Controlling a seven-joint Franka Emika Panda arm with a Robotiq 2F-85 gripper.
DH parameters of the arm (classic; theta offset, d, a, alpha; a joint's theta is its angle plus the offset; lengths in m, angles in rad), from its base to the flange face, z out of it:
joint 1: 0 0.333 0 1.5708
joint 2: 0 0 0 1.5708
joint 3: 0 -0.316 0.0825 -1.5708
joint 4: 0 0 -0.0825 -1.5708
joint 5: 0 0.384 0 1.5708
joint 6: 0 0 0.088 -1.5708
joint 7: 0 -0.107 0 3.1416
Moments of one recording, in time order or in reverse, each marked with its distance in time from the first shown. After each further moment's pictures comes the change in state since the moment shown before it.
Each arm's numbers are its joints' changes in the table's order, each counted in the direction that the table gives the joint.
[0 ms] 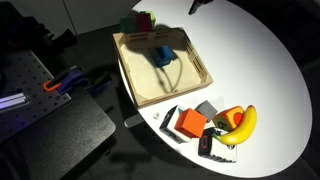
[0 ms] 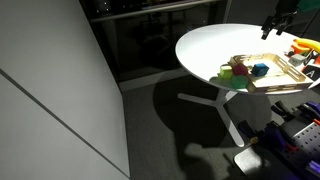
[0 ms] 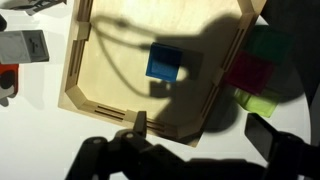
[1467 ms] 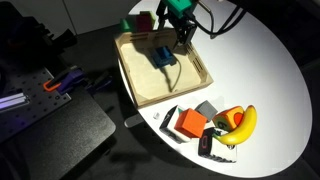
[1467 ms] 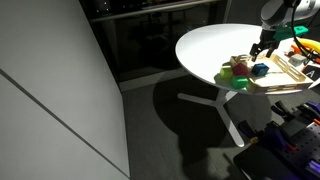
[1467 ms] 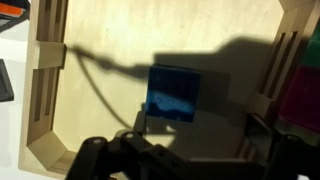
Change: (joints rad) arm -0.002 -0.309 -0.012 0.071 -0.016 0.121 -0.114
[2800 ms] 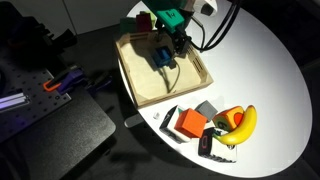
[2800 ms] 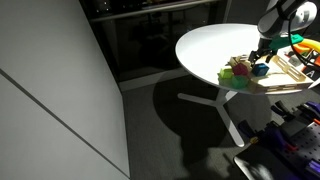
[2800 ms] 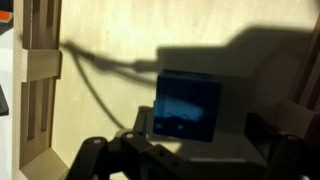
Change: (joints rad) arm -0.001 -0.087 0.007 0.000 -0.042 0.095 -0.074
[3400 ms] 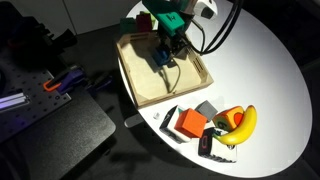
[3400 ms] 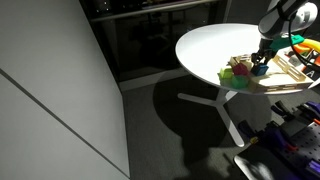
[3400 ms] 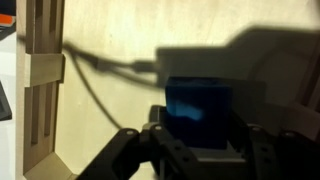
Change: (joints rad) arm -0.010 -0.009 0.001 0.004 0.000 0.001 0.000
